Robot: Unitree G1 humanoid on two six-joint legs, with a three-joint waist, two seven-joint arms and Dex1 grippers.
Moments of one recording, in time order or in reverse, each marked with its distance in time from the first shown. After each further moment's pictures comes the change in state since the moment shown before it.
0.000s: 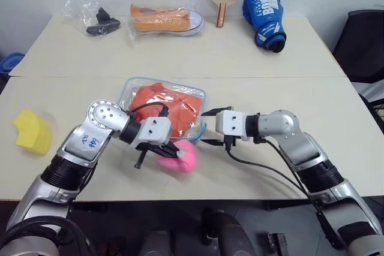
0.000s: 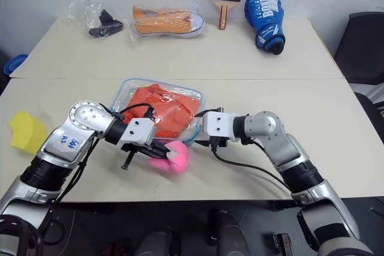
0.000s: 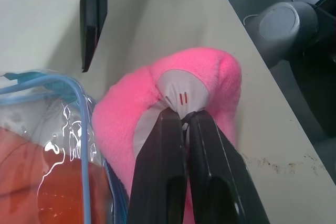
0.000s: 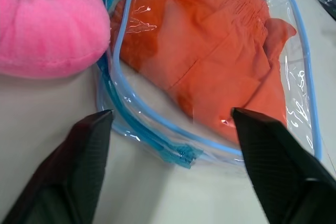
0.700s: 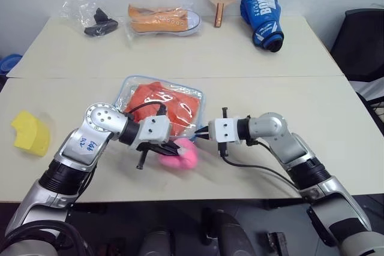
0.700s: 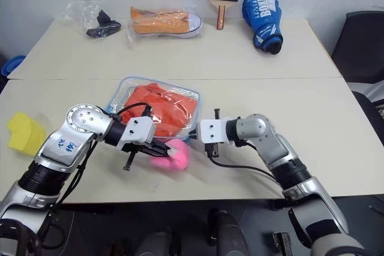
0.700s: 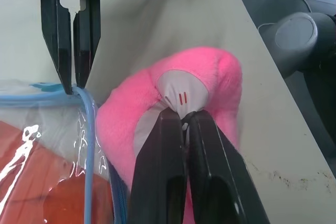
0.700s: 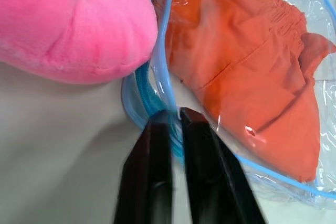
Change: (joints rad) left arm 0.037 -0.005 0.030 -0.049 -0.005 0.062 0.062; right arm -0.028 0.048 0.033 0.107 -0.068 -0.118 0.035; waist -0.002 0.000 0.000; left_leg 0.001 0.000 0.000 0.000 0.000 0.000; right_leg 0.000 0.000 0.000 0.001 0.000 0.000
